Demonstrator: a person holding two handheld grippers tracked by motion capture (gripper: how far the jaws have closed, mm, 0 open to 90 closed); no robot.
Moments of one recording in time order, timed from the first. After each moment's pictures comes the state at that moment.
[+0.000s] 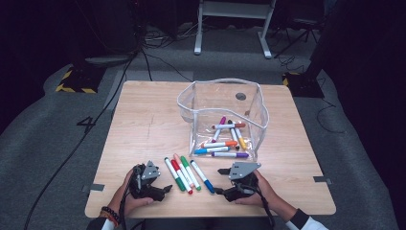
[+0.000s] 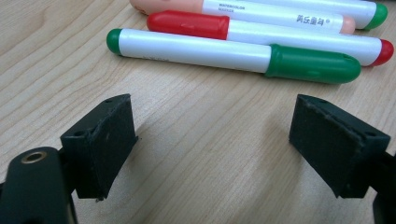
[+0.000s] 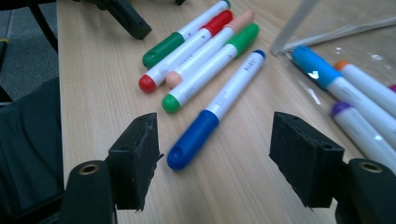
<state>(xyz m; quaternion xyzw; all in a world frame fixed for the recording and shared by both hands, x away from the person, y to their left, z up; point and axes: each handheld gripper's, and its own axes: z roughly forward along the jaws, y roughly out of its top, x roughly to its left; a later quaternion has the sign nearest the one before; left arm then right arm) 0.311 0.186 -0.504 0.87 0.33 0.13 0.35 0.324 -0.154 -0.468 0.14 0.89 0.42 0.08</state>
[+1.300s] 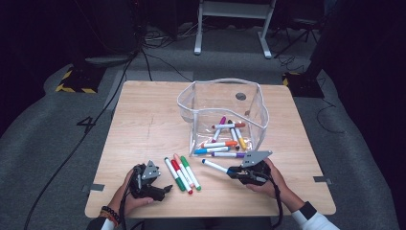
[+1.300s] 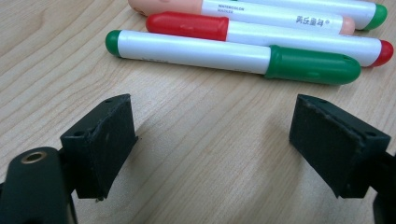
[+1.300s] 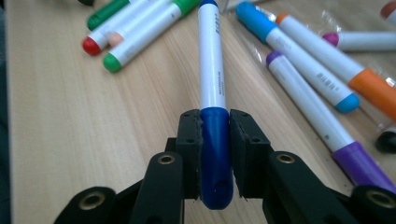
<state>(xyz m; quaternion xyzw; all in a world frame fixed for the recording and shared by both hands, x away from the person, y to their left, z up) 0.311 0.186 -0.505 0.87 0.33 0.13 0.35 0.357 -0.196 -0.463 0.17 0.90 0.38 0.08</state>
